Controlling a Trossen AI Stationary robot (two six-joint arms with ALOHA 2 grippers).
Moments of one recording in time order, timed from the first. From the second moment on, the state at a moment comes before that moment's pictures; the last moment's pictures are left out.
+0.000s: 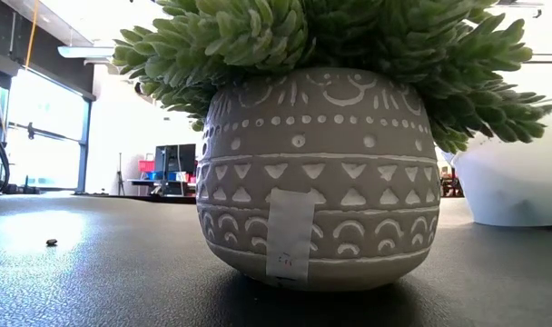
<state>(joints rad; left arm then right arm) 0.63 1.26 1.25 -0.22 0.09 -0.02 -0.10 1.22 0.98 -0.36 -0.30 1.18</state>
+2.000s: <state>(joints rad) 0.50 1.26 1.25 -0.23 0.09 -0.35 0.91 1.50 1.68 -1.46 -0.10 2.03</state>
